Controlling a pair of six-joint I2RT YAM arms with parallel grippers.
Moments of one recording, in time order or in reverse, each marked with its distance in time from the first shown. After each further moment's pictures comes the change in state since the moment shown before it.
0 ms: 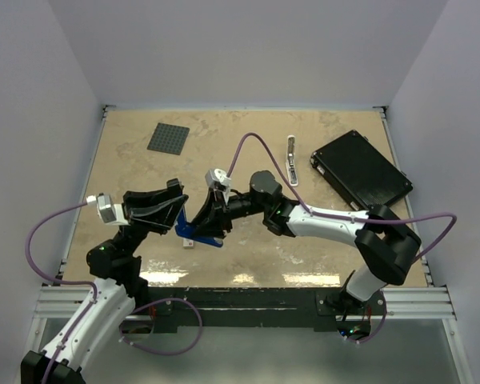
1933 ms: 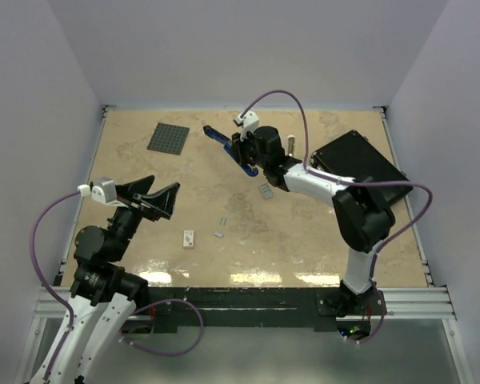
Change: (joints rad) left arm -0.005 -0.194 0.303 -1.059 -0.350 0.290; right arm -0.315 0.232 0.323 -0.409 0.882 -0.259
